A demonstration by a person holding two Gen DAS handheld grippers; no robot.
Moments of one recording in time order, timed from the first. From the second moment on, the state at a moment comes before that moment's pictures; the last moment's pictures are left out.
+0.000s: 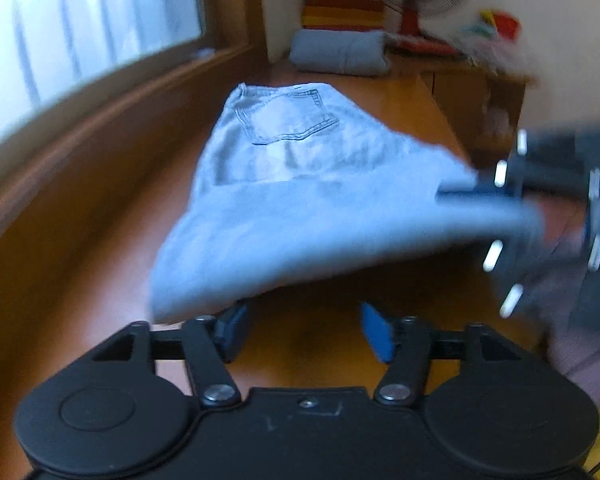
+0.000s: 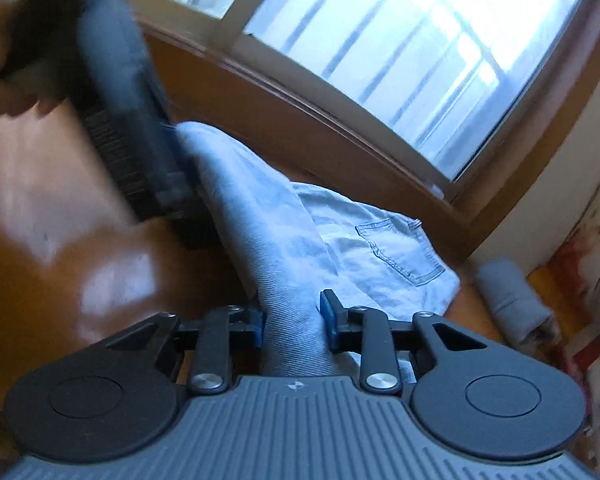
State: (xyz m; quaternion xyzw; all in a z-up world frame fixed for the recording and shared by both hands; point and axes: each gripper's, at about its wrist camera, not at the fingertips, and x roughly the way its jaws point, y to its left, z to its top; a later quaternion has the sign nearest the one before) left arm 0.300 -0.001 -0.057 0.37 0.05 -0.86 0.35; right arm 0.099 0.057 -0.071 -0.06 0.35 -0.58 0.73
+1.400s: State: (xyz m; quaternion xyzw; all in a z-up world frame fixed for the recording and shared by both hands) left arm 0.273 -0.024 -0.068 0.43 -0.09 -0.84 0.32; right arm 0.109 0.068 -0.095 -0.12 0.38 -0.58 0.71
